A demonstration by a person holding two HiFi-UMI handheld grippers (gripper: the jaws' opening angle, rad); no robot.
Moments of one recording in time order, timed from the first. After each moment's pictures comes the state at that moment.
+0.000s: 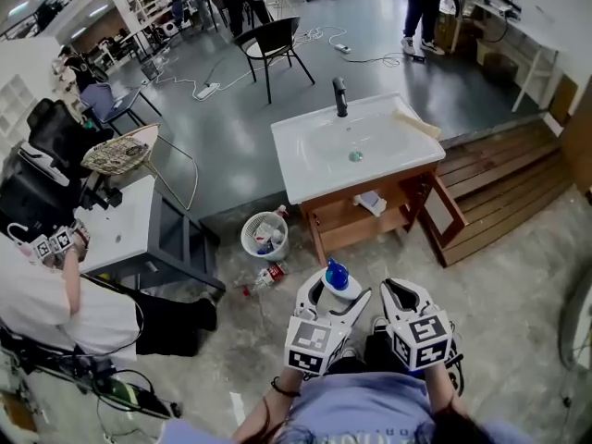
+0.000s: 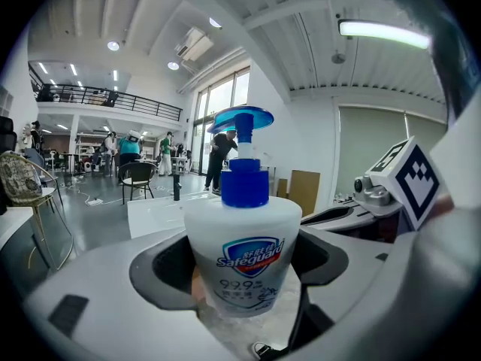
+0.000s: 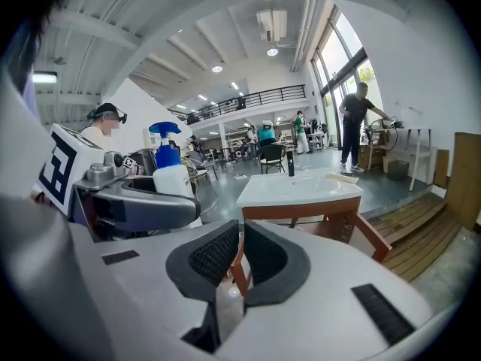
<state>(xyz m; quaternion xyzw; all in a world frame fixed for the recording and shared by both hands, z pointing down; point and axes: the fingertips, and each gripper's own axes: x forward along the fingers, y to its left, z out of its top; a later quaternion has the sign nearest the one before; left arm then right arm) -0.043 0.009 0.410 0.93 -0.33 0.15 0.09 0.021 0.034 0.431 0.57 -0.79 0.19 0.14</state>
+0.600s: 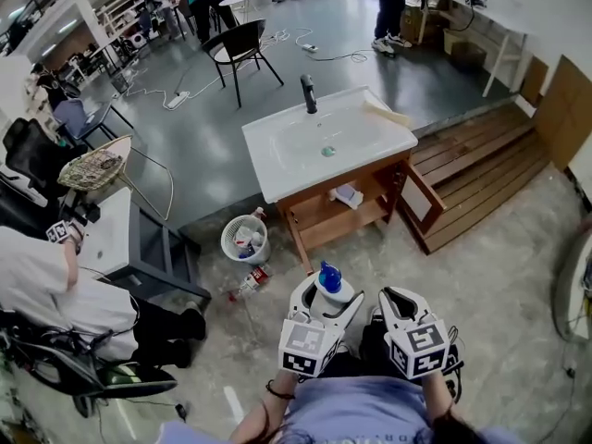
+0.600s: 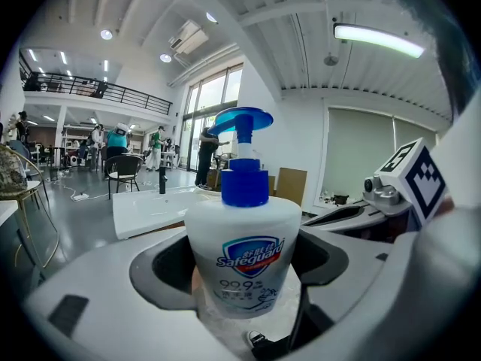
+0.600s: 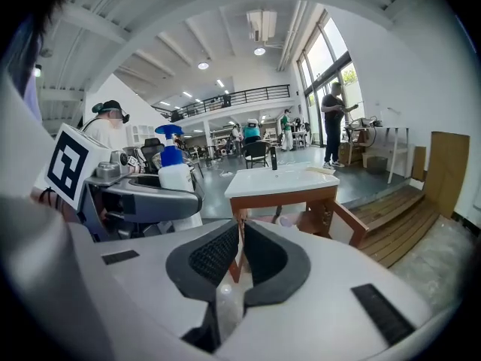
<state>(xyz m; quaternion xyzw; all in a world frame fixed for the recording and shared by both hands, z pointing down) -0.032 0.038 0.429 0.94 -0.29 0.16 0.09 0.037 0.085 0.445 0.62 -0.74 0.21 0.14</state>
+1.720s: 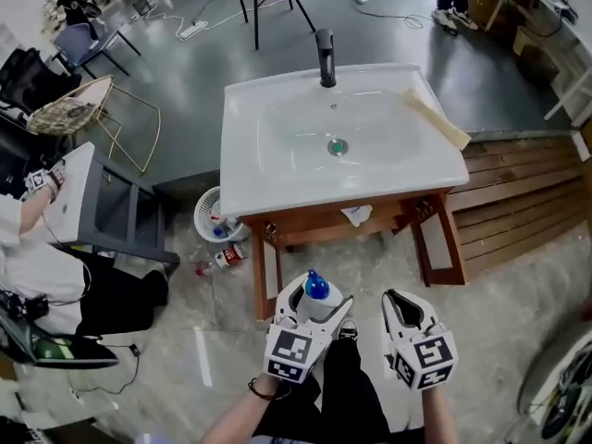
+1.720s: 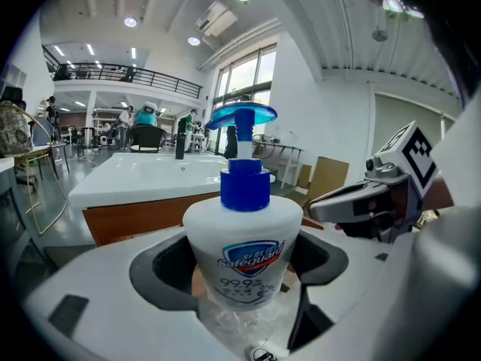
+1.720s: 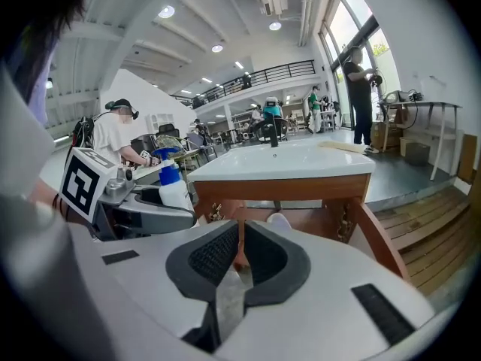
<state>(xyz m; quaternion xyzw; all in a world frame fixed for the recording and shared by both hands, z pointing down) 0.080 -0.166 0.596 0.89 -0.38 0.19 0.16 0.178 -0.133 0.588 0.51 -0.81 0.24 0.19</state>
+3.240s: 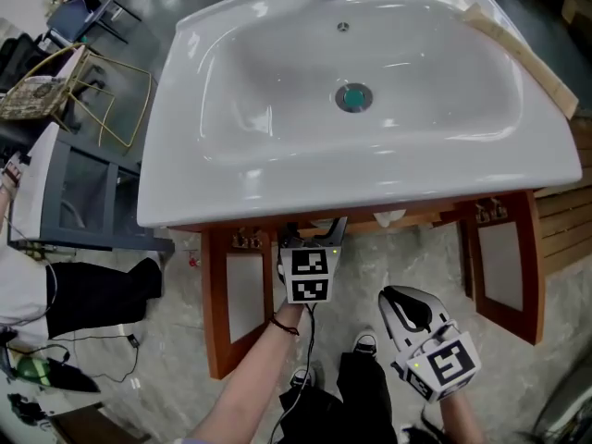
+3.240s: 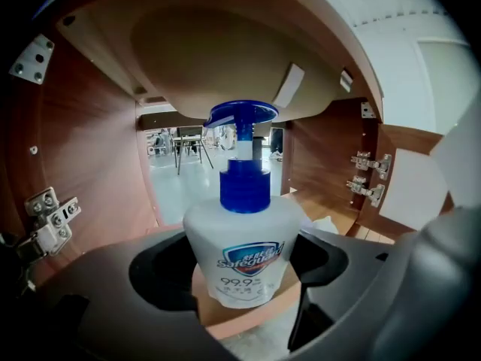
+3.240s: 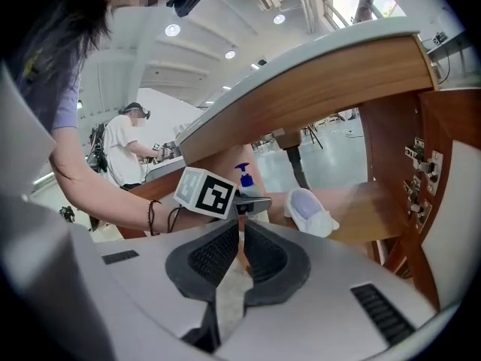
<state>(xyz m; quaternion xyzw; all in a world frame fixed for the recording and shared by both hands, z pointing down) 0.064 -0.404 0.869 0.79 -0.55 0.23 0.13 0.160 -0.231 0.795 0.38 -0.88 0.27 0.14</state>
